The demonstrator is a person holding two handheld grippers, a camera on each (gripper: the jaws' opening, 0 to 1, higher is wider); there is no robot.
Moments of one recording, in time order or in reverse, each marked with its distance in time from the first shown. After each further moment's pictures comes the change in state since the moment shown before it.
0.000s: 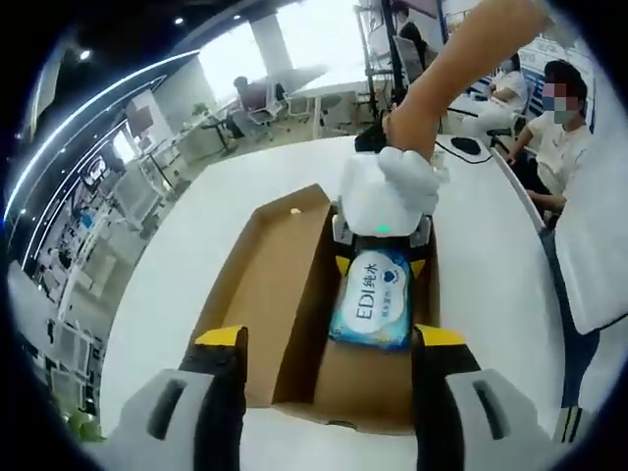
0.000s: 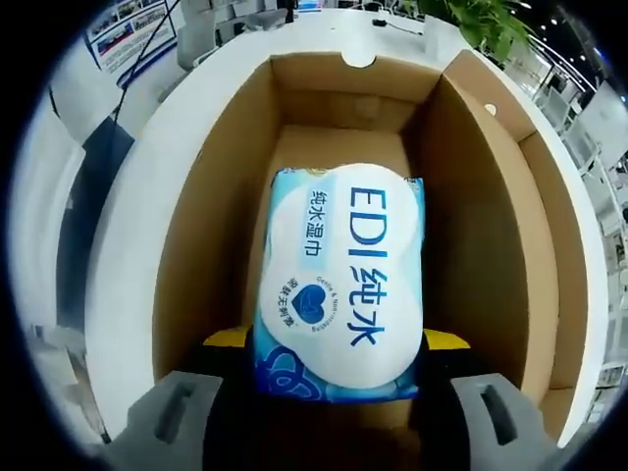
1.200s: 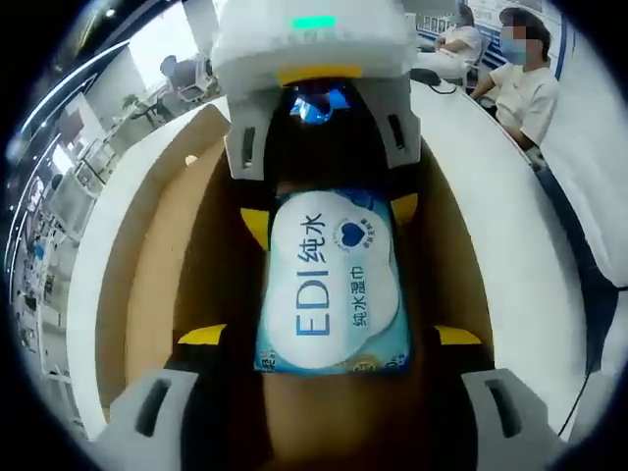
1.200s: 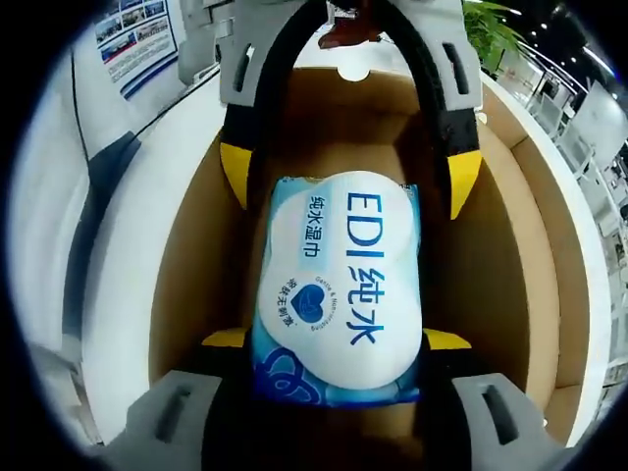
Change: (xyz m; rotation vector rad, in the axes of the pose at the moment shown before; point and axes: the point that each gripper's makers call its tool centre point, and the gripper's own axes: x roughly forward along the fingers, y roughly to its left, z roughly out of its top) left arm 0.120 -0.060 -0.052 0.151 0.182 -0.246; right arm 0.001 -0.001 0.004 0.013 -0.083 -0.006
